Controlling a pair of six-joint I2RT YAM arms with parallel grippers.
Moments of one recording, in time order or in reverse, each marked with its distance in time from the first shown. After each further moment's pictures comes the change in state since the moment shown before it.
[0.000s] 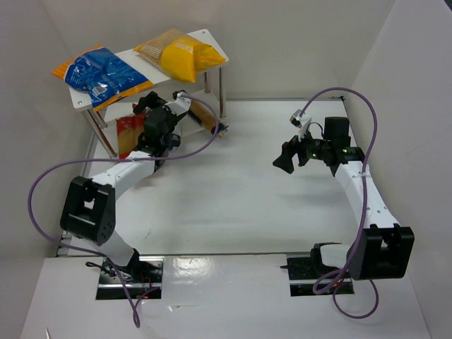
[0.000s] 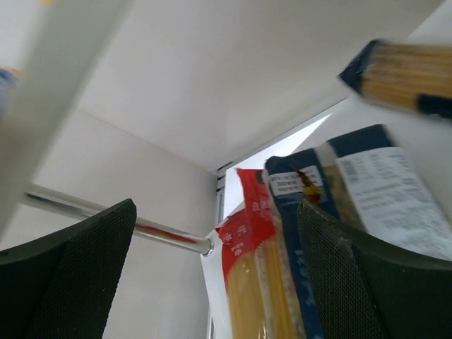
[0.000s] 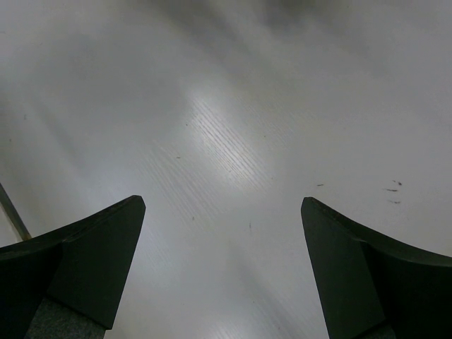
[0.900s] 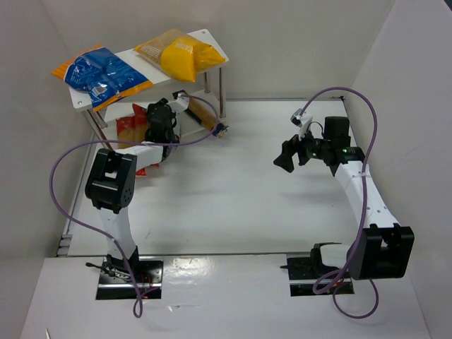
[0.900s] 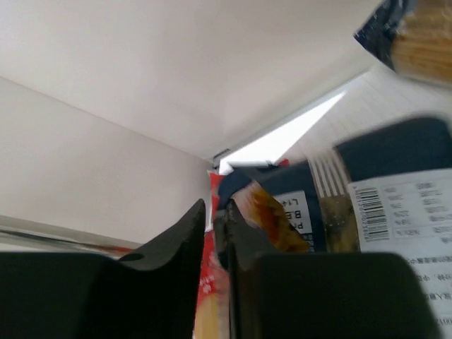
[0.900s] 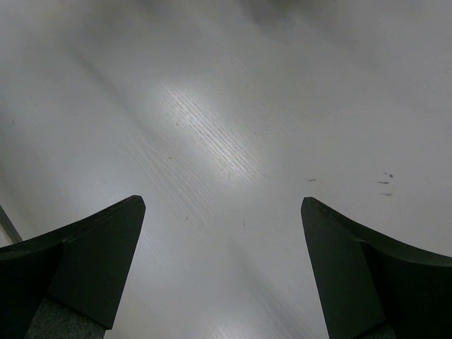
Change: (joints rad) left arm 0.080 0.329 0.122 0.173 -0.009 0.055; right arm 0.000 0.001 0.000 0.010 0.037 0.021
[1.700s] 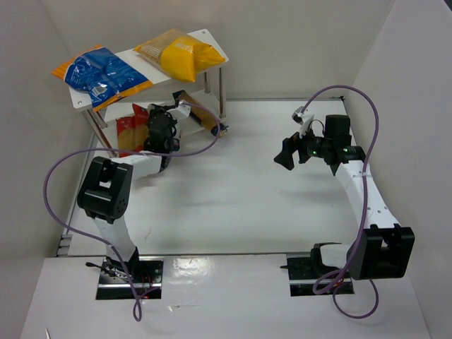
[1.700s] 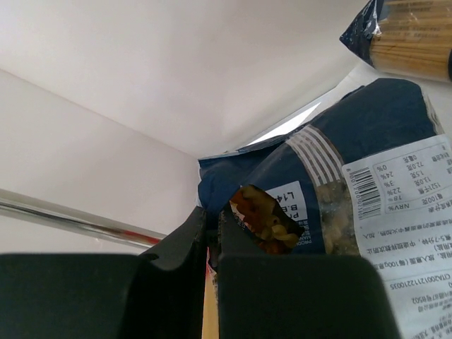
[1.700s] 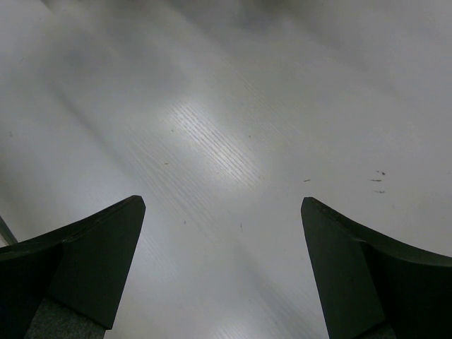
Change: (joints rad) left arm -0.035 -0.129 -0.159 0.077 0.013 0.001; right arm 0.000 0.000 0.015 0.009 0.024 0.035
